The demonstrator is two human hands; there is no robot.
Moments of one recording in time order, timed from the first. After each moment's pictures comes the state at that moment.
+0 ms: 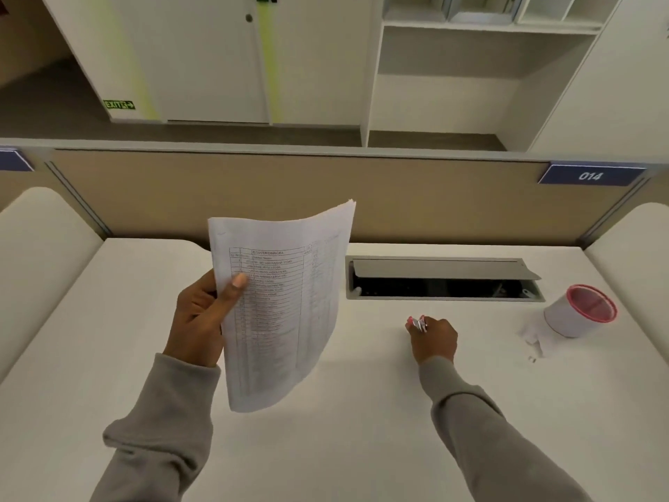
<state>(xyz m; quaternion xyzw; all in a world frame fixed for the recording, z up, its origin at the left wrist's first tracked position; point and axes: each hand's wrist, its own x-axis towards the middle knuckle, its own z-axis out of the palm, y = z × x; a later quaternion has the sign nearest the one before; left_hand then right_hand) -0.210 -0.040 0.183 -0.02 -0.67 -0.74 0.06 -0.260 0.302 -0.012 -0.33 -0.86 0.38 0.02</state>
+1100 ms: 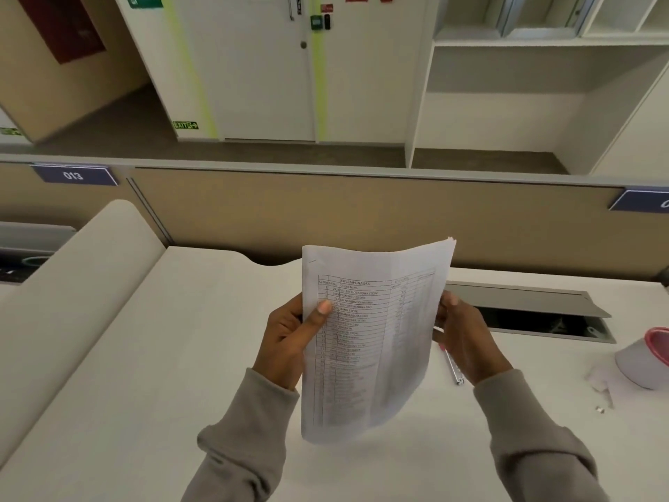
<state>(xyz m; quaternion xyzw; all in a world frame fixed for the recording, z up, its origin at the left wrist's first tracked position) -0.210 -0.005 0.176 -0.02 -0.66 -0.75 0.02 -0.255 0.251 0.133 0.01 -0.66 0.75 -0.08</state>
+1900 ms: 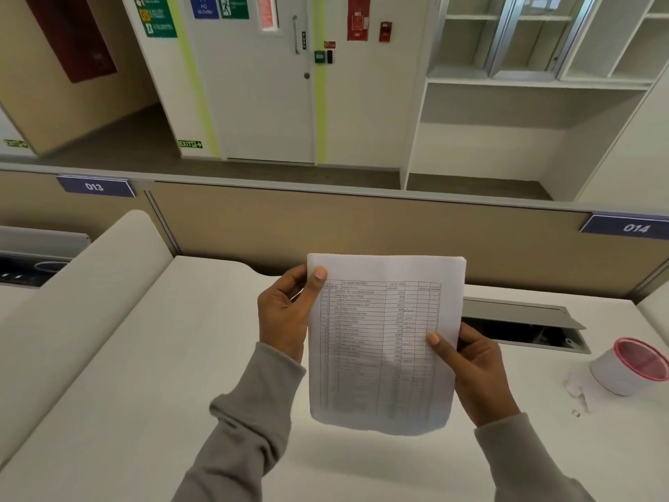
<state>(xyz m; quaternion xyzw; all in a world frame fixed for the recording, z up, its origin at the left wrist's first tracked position) -0.210 -0.001 0.213 0.07 -0.61 -0.77 0.15 -0.183 0.251 0.157 0.00 -0.67 0.74 0.03</state>
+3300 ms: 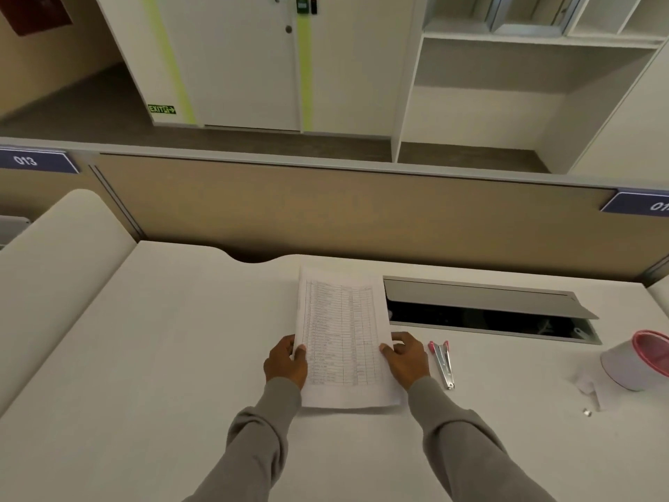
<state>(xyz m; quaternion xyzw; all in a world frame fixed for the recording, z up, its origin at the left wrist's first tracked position) -0.268 -0.010 0.000 0.27 -0.81 -0.52 -0.04 -0.292 0.211 -0.005 -0.21 -0.81 0.54 -0.11</state>
